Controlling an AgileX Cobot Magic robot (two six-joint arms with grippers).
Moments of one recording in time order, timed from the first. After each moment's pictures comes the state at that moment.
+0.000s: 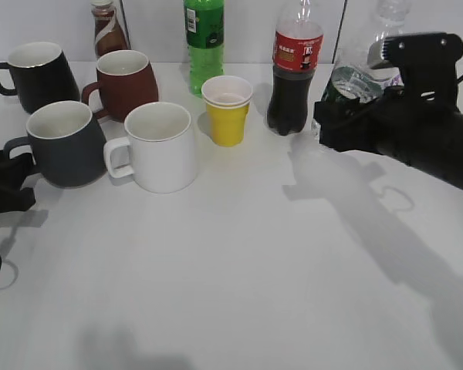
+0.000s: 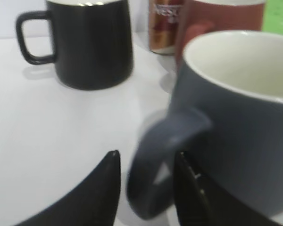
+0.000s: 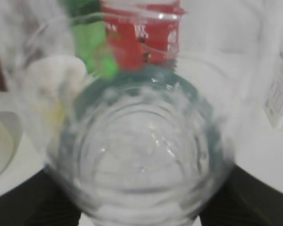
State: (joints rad) left arm -0.03 1.85 -0.32 0.20 -1.21 -0.05; right arm 0.43 1.62 -0.62 0.06 -0.63 0.07
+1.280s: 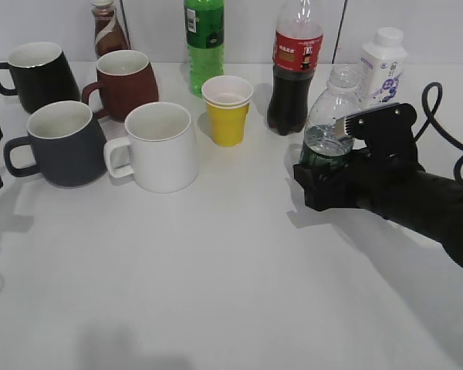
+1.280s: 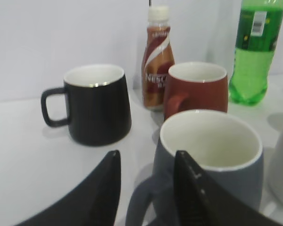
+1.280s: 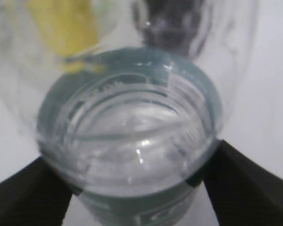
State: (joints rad) left arm -0.03 1.56 -0.20 0.20 -1.21 -0.05; right arm 0.43 1.85 -0.55 -0.05 -0.79 0.07
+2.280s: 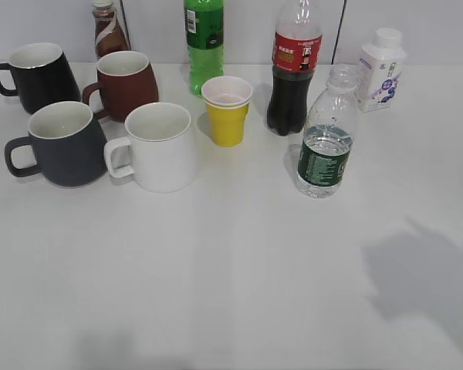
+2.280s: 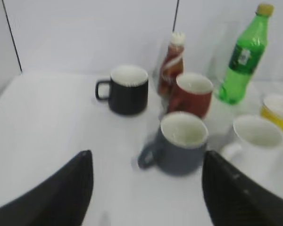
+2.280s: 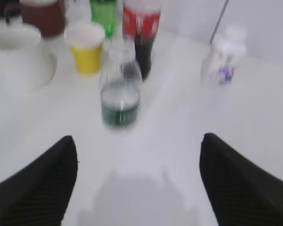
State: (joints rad) left arm -0.27 0.35 -0.56 0.29 0.62 -0.41; right arm 0.48 0.62 -0.58 -0.10 0.46 0.05
